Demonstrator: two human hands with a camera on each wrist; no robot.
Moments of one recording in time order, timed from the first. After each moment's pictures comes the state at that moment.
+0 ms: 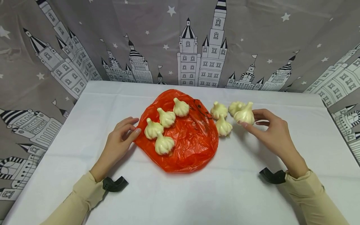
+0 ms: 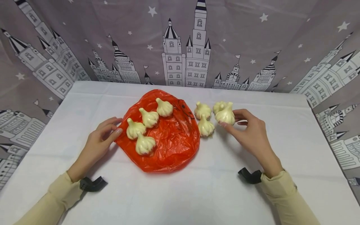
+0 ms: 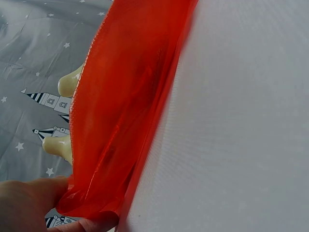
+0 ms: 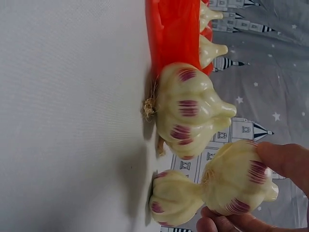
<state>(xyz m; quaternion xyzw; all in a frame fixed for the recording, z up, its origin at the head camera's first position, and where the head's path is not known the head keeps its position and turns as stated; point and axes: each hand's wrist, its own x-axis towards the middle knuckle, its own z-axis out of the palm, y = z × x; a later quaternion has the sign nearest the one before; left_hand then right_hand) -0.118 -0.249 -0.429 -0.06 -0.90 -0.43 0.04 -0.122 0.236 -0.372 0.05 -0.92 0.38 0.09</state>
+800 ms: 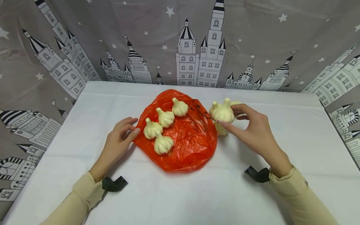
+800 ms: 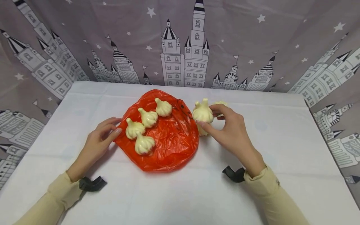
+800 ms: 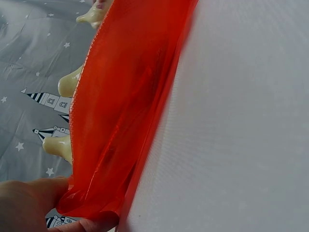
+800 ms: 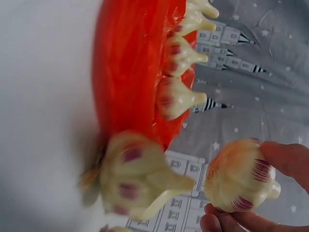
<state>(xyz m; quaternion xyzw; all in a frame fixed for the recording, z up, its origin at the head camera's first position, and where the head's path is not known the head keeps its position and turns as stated) -0.119 -0.248 -0.429 -0.05 -0.90 -0.42 0.03 -0.121 0.181 -0.349 0.15 -0.90 0.38 0.12</state>
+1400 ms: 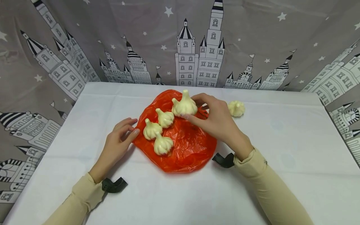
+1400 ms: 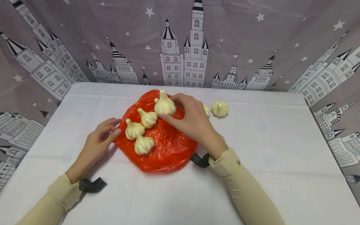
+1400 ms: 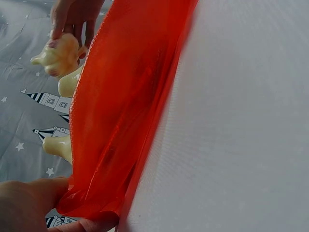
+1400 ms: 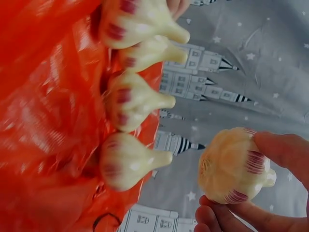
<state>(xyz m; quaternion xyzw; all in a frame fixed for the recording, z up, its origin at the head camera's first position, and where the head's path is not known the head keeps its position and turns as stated) -0.120 -0.250 -0.433 -0.06 -0.90 -0.42 0.03 -0.155 0.096 -0.331 0.21 -0.88 0.42 0.05</state>
